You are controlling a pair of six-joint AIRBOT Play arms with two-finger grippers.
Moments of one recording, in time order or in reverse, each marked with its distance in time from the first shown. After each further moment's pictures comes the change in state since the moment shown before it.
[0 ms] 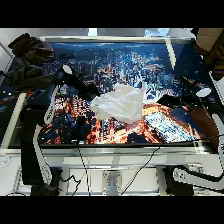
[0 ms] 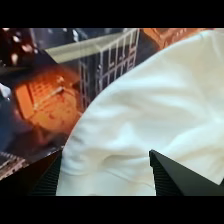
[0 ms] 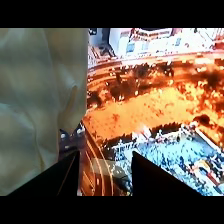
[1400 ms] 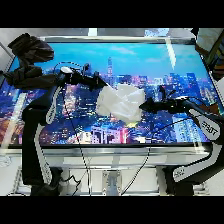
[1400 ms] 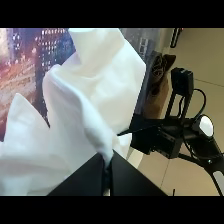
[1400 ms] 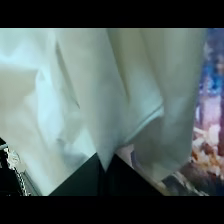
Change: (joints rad) left arm 0.000 -0.028 0.000 -0.531 0.160 0.088; right arm 0.103 -0.377 0.000 0.537 0.126 -0.237
